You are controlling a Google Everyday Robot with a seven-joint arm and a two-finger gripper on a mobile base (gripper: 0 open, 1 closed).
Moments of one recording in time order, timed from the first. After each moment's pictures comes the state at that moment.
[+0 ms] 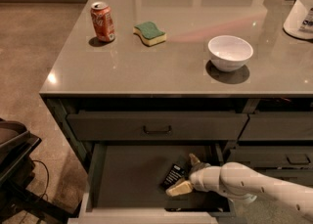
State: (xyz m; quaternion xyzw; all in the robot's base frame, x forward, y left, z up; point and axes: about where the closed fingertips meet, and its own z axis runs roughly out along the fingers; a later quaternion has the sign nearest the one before) arm 0.502 -0.104 0.420 -0.41 0.81 0.20 0.37
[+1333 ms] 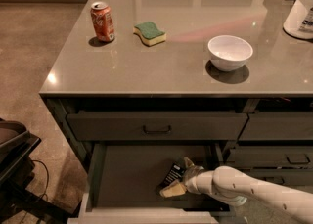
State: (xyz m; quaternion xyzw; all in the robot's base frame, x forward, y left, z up) arm 0.511 -0.084 0.384 -0.38 0.81 0.22 0.38
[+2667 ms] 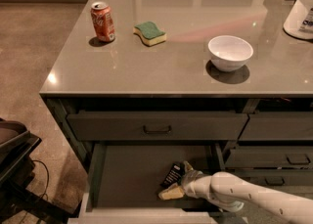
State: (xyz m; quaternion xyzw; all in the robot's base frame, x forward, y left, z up) arm 0.508 -0.084 0.360 -0.36 0.82 0.22 0.38
